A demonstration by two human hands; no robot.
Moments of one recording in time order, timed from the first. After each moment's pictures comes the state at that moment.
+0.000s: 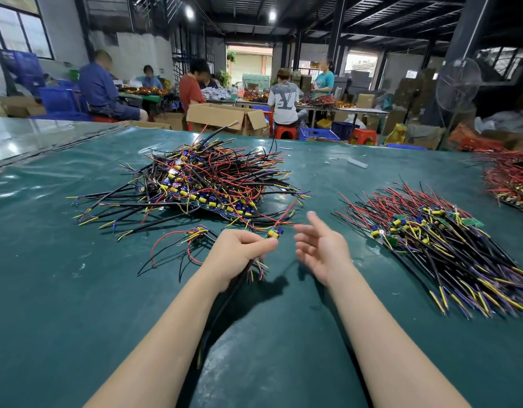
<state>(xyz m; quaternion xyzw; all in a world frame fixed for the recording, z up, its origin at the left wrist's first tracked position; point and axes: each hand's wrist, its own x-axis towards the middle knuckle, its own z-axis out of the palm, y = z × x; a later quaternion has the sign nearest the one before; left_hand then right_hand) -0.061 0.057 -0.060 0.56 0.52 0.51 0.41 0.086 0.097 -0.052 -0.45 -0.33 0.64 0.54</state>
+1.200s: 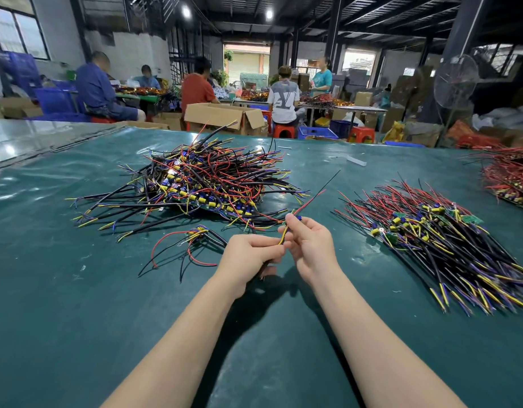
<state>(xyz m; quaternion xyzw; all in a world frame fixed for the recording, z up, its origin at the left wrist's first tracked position) -0.041 0.053 -0.060 0.47 0.48 0.53 0.52 0.064 0.091 -0.054 -0.34 -0.38 0.62 0.60</state>
